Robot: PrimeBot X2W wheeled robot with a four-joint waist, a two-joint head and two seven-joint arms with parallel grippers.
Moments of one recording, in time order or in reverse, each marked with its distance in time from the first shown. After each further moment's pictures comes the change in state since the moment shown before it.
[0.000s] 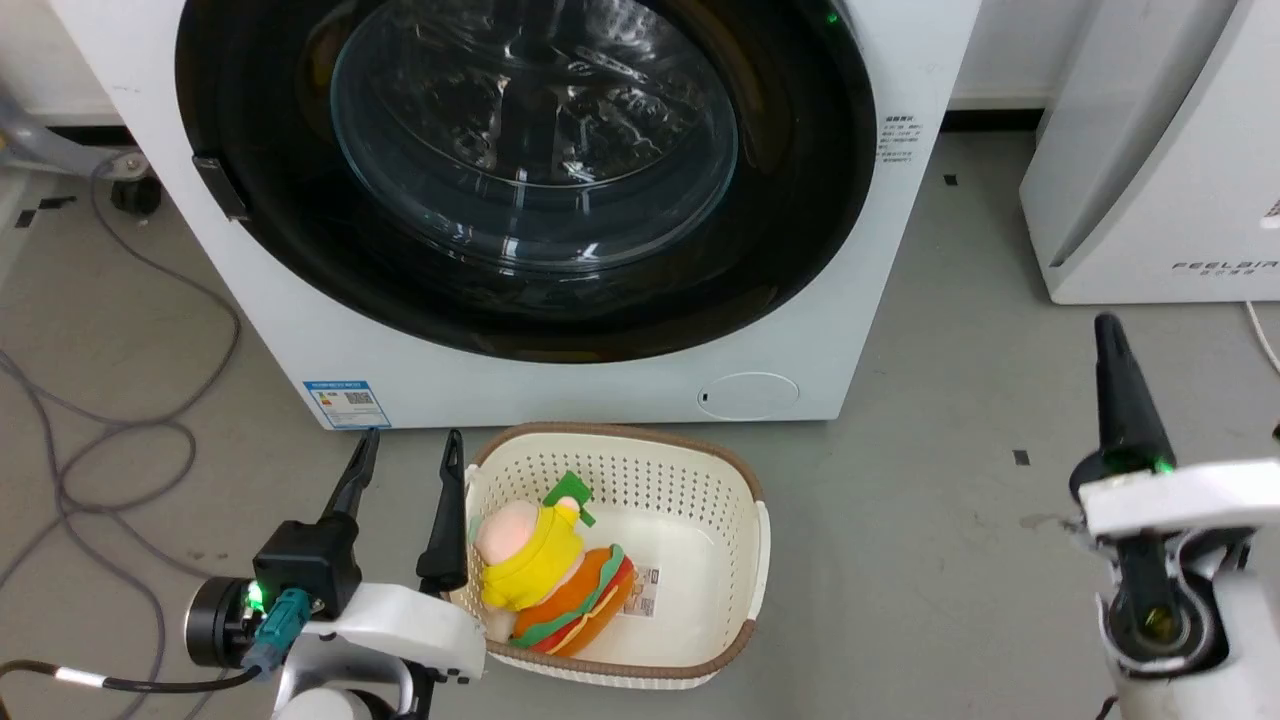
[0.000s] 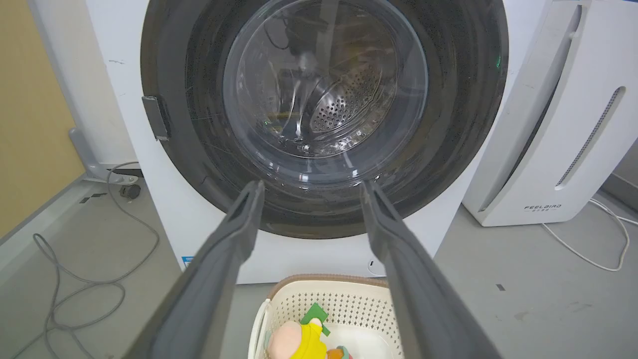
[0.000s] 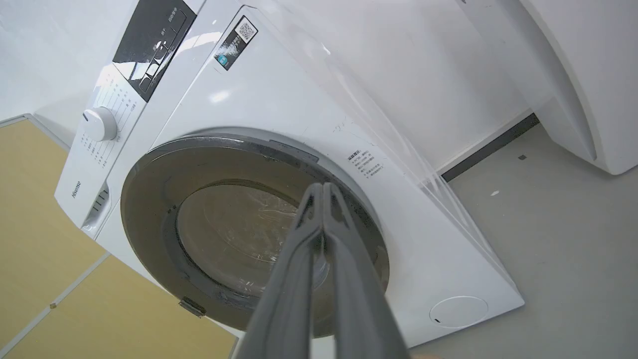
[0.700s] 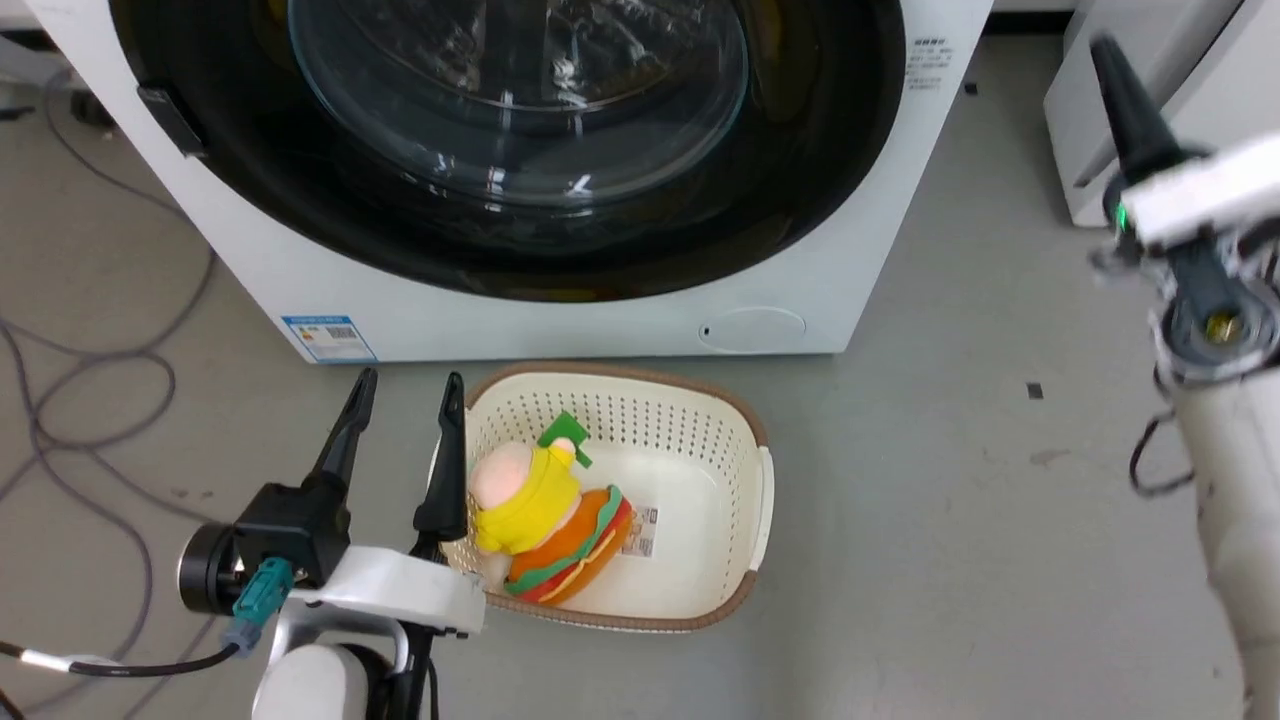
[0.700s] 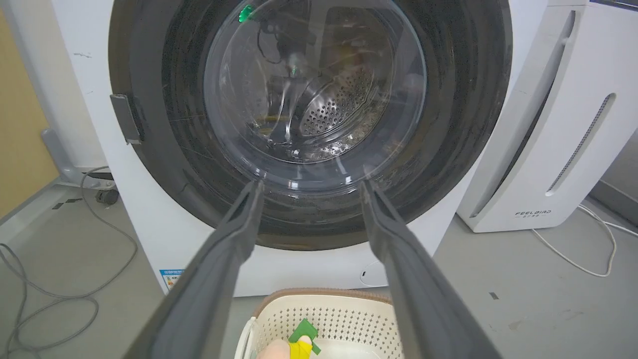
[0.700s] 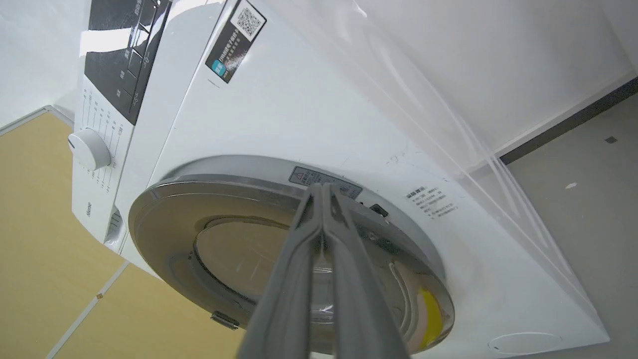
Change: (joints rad) left arm -0.067 0.000 0.006 -0.018 -0.018 -0.034 -0.044; right arm -0.561 -0.152 0.171 0.393 0.287 0.000 0.139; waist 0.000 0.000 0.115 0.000
